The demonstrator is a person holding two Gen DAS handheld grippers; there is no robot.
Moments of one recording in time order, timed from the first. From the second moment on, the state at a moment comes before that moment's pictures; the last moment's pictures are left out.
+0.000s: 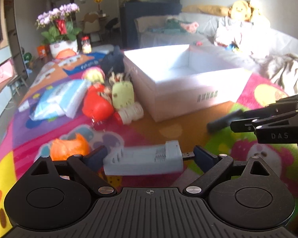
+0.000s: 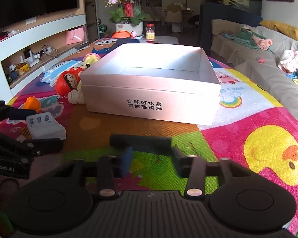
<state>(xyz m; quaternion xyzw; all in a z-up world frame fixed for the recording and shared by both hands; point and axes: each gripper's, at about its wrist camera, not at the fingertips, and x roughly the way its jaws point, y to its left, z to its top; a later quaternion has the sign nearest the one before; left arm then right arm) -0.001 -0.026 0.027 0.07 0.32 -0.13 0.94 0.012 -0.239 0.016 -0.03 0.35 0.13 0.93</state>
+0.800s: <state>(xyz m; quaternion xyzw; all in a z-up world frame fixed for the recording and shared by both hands) -0.029 -0.014 0.017 0.06 0.37 -0.14 0.92 0.036 -0.208 0.005 -0.03 0.35 0.12 0.93</state>
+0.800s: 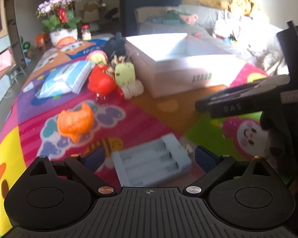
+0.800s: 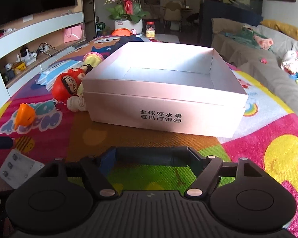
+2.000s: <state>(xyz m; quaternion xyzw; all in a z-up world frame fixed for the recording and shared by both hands) 0.061 -0.057 0.143 0.07 0.13 -0.21 0.97 0.021 -0.248 0.126 -0.15 0.14 0.09 0.98</state>
